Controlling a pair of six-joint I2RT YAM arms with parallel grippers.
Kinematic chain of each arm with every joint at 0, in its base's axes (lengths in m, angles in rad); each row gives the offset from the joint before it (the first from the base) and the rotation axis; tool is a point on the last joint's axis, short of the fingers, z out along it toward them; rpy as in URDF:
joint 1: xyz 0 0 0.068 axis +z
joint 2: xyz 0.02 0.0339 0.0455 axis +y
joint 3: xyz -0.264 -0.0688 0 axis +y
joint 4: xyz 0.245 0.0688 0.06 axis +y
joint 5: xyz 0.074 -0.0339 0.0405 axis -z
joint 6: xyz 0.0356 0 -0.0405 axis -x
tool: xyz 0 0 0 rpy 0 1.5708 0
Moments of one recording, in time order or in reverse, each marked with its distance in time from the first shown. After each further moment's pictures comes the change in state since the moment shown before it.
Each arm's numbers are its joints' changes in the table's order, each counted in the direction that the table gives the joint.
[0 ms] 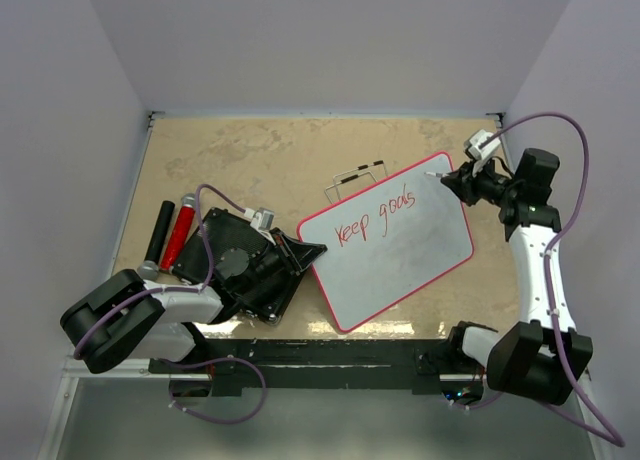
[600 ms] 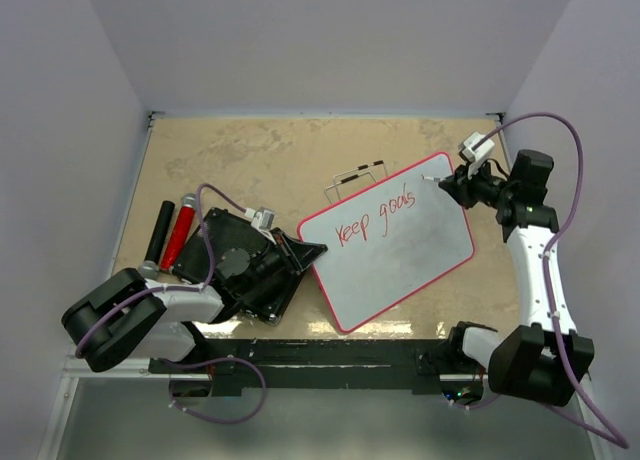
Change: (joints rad) left arm 0.000 0.010 -0.002 0.000 -0.004 0.015; right arm 0.033 0.019 0.000 0.046 0.061 0.016
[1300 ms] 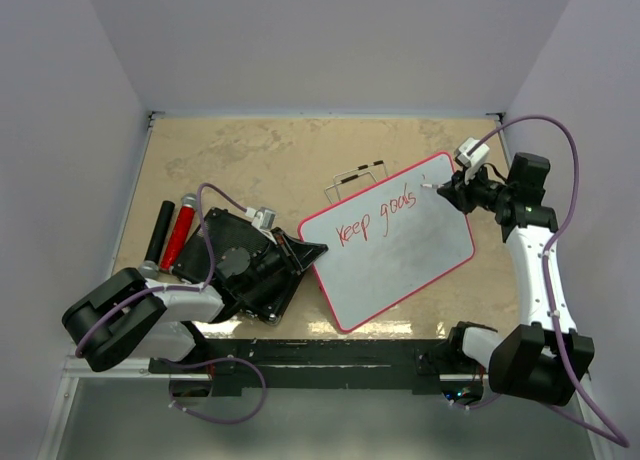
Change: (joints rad) left arm 0.000 0.003 -0.007 0.000 0.010 -0.015; right arm 0.003 -0.024 0.005 0.075 -0.001 0.066
